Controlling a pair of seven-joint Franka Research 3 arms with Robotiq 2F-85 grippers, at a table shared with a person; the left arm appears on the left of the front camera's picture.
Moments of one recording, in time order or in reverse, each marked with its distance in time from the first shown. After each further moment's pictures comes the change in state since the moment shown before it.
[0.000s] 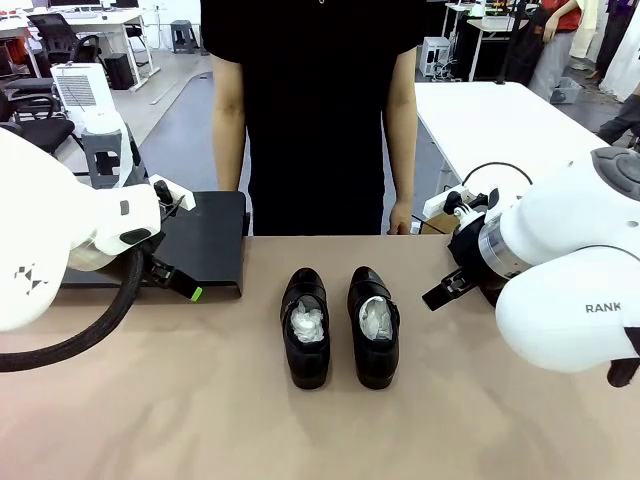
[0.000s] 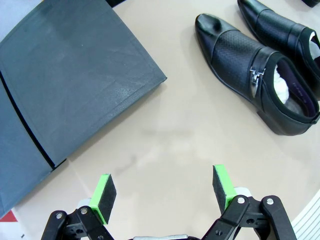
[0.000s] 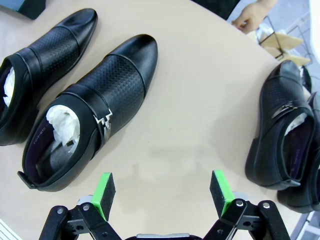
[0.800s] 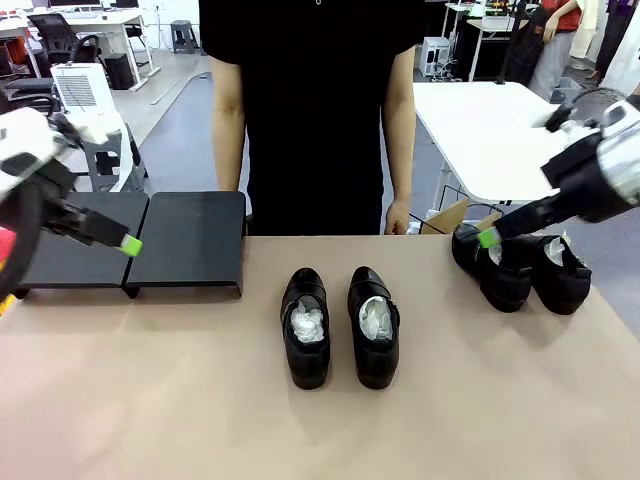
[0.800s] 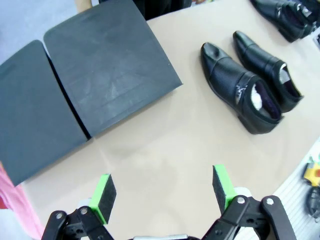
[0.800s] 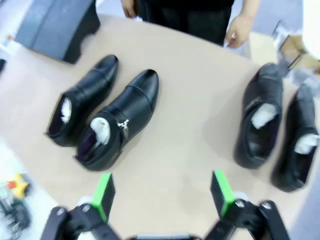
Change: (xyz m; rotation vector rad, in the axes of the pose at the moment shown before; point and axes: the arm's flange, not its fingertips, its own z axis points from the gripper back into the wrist) left arm -0.010 0.072 0.116 -0.106 -0.081 0.158; right arm 0.000 -0.102 0.125 0.250 -0.109 -0.189
